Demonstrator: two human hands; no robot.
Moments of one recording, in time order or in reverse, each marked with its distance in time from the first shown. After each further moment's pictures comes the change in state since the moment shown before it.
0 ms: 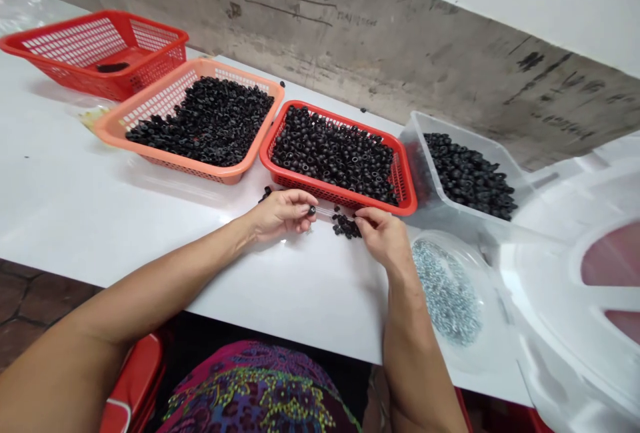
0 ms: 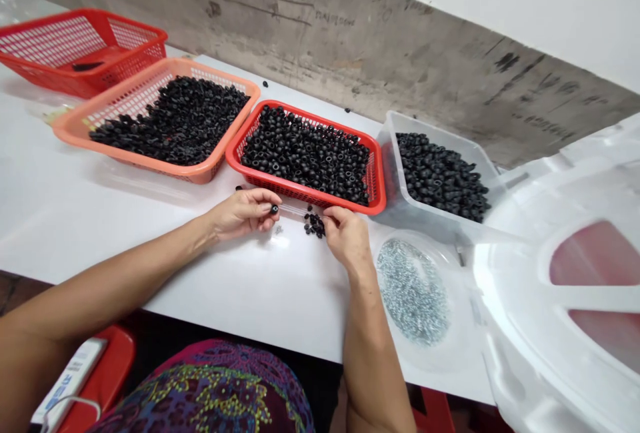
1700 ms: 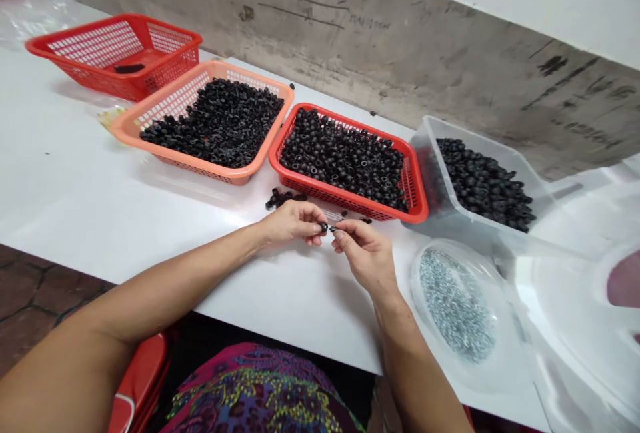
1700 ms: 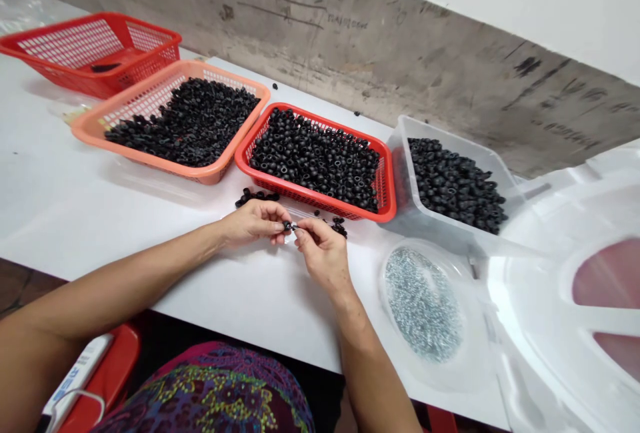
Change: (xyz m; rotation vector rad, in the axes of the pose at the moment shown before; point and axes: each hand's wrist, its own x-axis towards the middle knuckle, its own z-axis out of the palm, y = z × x) left_hand 0.000 -0.007 0.005 0.270 -0.008 -0.017; right_hand -0.029 -0.050 0.029 0.598 -0.113 0.035
